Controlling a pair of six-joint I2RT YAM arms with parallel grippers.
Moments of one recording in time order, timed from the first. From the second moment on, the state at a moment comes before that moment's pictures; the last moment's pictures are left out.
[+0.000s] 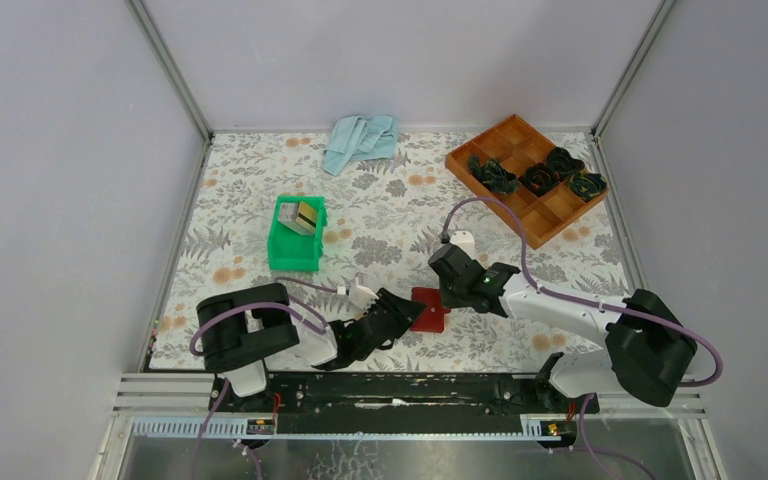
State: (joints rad) left arm -1.21 1.71 0.40 0.79 -0.55 -1.65; right arm 0.86 1.34 0.73 -0.44 0.30 0.67
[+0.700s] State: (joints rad) left arm -1.21 1.74 0.41 0.77 -0.54 -1.67; right arm 0.92 1.37 0.75 -0.44 0.30 0.67
